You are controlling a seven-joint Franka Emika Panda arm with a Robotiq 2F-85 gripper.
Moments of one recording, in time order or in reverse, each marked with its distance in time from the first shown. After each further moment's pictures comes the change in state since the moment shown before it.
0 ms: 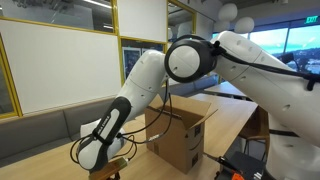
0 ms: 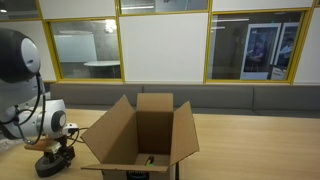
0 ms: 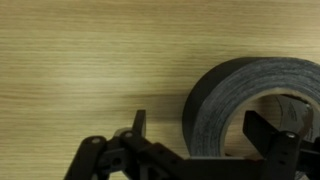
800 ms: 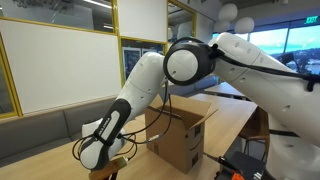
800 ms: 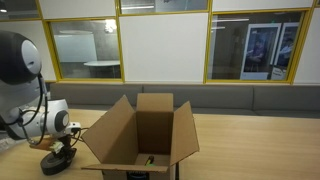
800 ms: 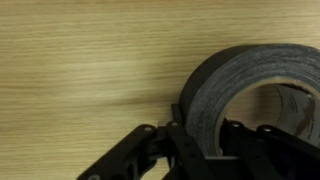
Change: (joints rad) arm 0.009 0.018 -0.032 0.022 -0.007 0.026 0.056
